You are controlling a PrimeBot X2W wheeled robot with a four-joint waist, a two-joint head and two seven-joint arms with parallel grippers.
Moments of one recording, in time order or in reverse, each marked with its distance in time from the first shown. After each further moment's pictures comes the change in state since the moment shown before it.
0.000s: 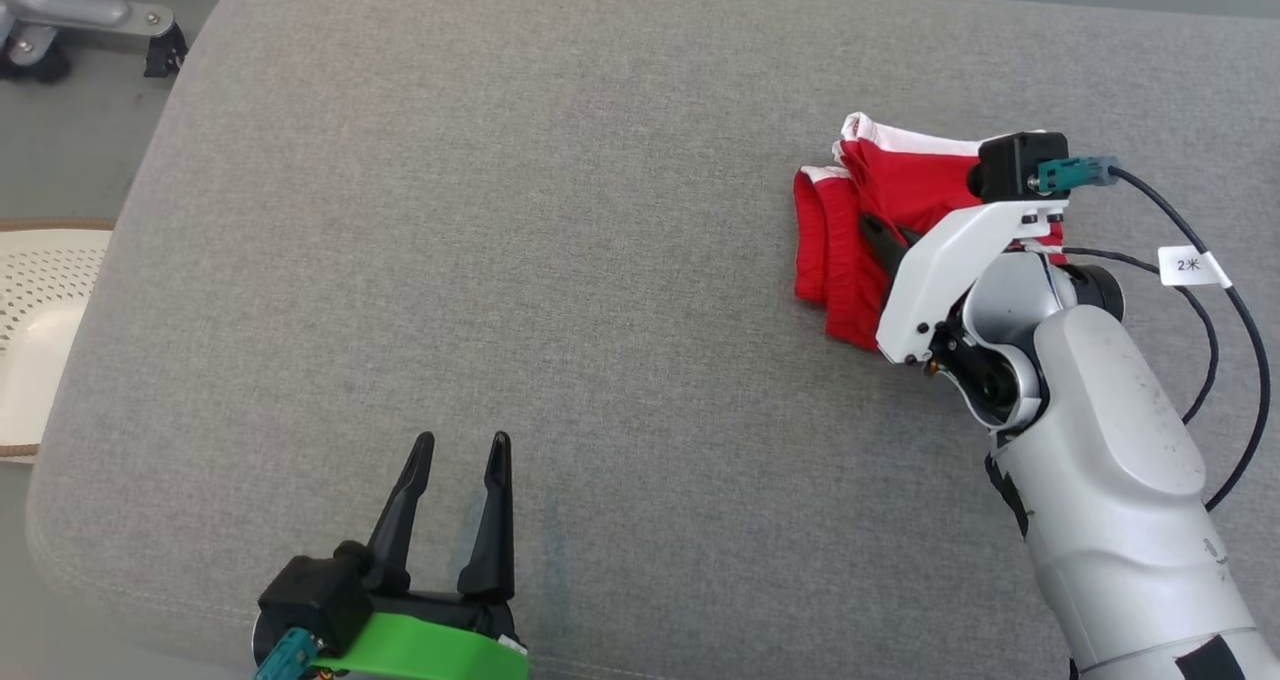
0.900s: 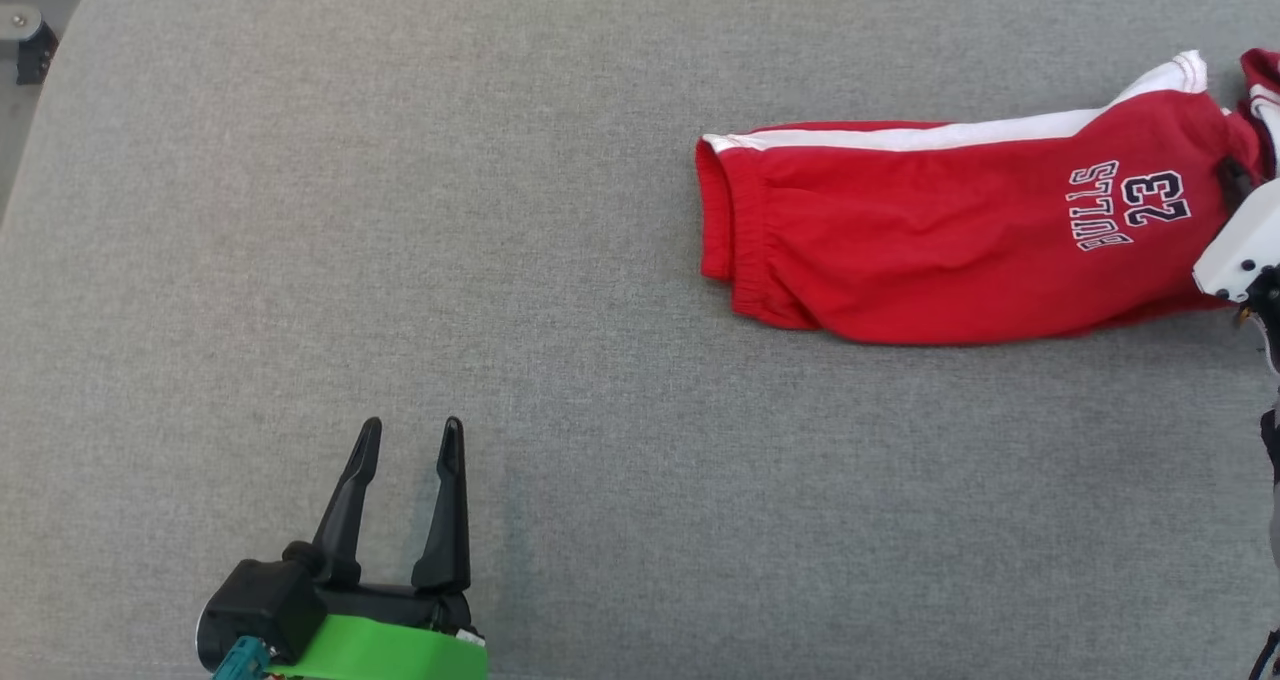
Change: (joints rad) left arm 0.021 0.008 0.077 -0.067 0.057 -0.020 0.000; right arm -0.018 -0.217 -0.391 0.036 -0.098 0.001 -0.011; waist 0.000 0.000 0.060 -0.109
